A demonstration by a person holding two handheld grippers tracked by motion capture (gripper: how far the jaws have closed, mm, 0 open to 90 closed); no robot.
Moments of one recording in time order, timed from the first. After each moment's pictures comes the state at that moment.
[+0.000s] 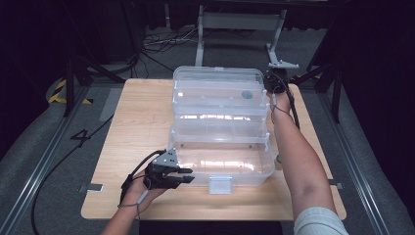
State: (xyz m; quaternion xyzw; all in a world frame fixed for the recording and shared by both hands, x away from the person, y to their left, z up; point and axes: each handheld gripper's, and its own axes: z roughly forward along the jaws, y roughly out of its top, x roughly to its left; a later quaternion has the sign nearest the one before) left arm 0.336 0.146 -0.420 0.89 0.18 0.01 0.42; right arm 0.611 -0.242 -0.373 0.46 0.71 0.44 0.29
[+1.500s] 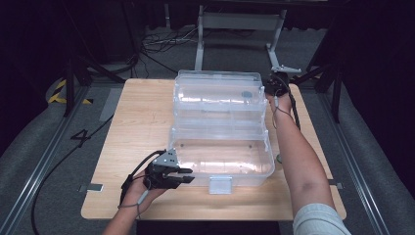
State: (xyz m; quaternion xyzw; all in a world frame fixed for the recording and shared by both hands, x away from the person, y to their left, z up) left arm 0.337 0.146 -0.419 0.89 0.18 0.00 0.41; right arm 0.625 -0.259 -0.400 0.47 0.70 0.48 0.23
